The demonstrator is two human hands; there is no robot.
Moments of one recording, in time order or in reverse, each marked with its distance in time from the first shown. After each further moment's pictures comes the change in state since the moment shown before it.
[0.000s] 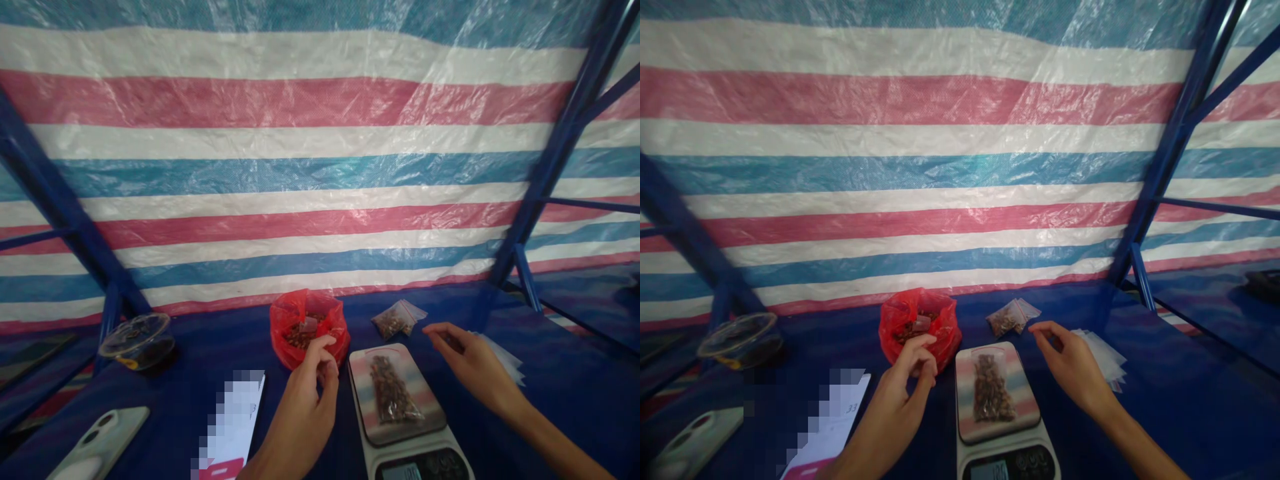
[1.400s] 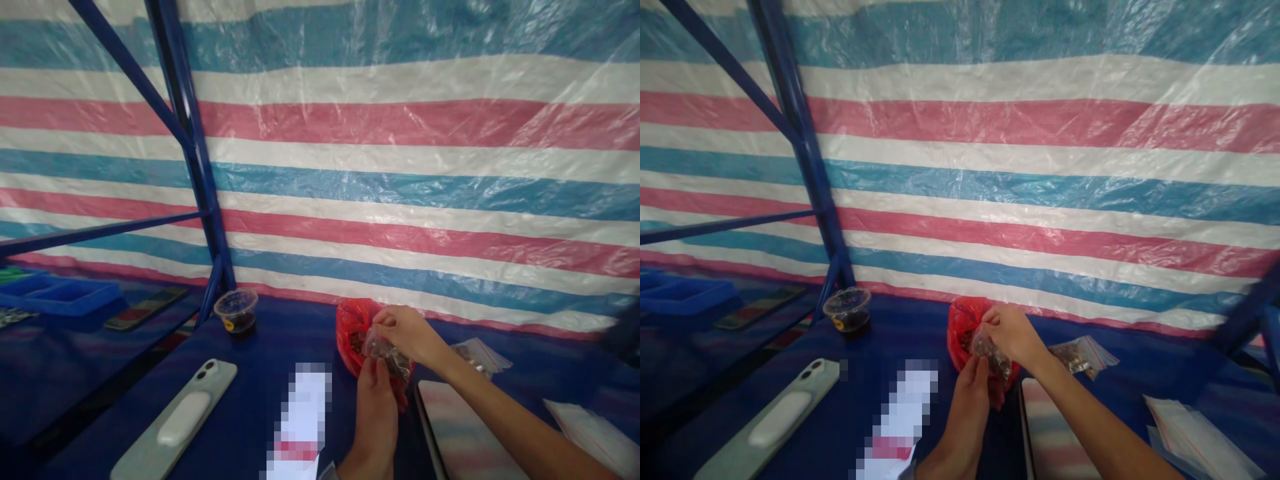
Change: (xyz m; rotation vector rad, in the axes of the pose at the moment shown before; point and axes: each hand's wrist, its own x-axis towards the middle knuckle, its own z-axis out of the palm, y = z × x) left_hand 0.028 -0.029 0.043 -0.853 0.364 -0.471; right_hand 0.071 -0.136 0.155 0.016 -0.482 -0.184
